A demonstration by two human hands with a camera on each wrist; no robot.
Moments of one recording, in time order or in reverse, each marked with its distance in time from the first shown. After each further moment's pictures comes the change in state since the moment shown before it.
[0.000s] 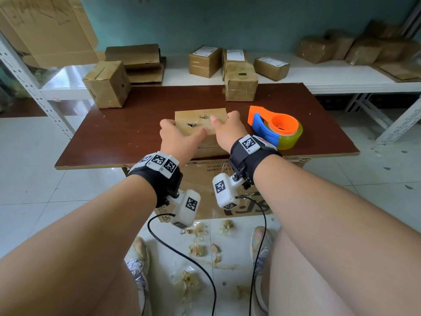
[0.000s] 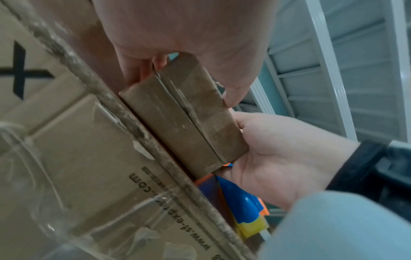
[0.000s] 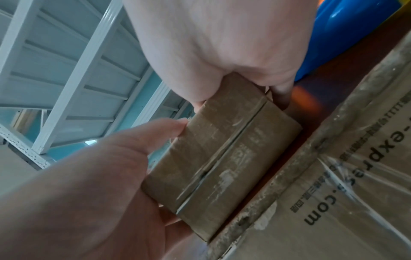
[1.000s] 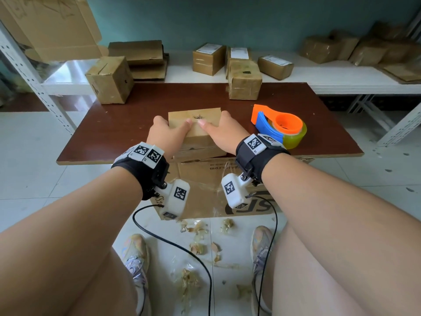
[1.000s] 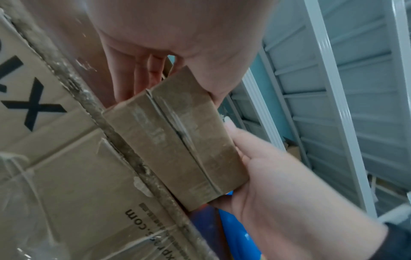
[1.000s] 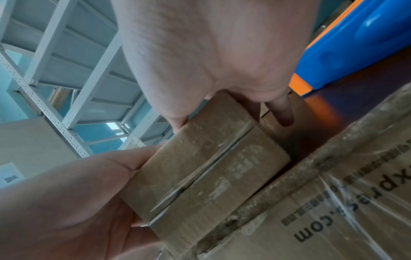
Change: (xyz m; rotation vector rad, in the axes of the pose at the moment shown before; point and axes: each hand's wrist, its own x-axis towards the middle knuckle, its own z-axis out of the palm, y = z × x) left_hand 0.021 -0.010 -0.029 0.149 0.031 -0.014; right_hand -0.010 -0.005 -0.001 -0.319 -0.190 -0.188
